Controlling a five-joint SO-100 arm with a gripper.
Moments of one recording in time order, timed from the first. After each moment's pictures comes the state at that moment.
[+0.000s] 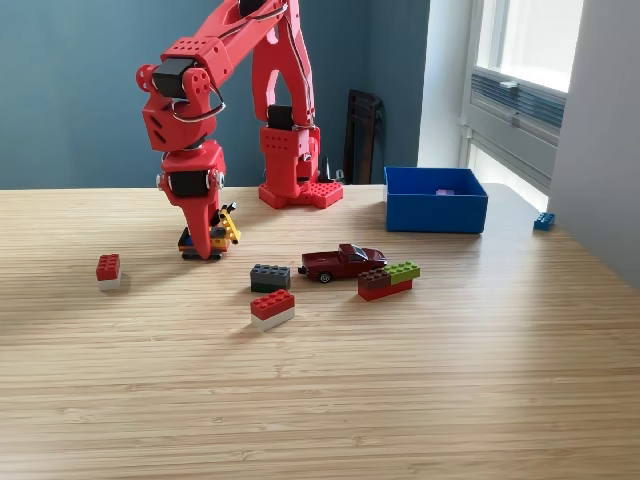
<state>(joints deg) 33.8 85.1 106.2 69.1 -24.8</state>
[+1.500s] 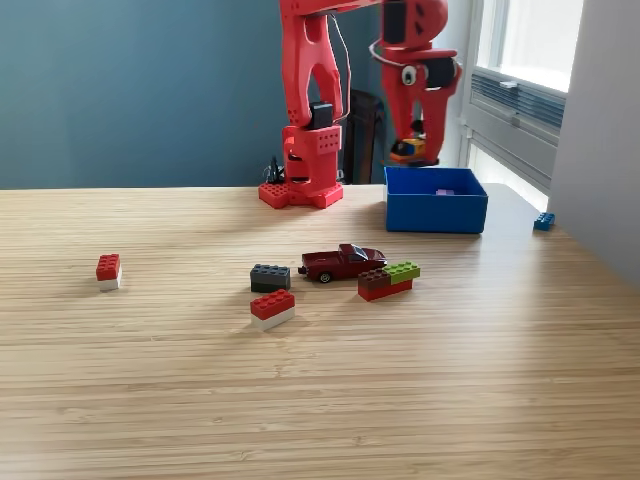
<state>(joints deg) -45.6 98.2 83.3 95.3 14.6</state>
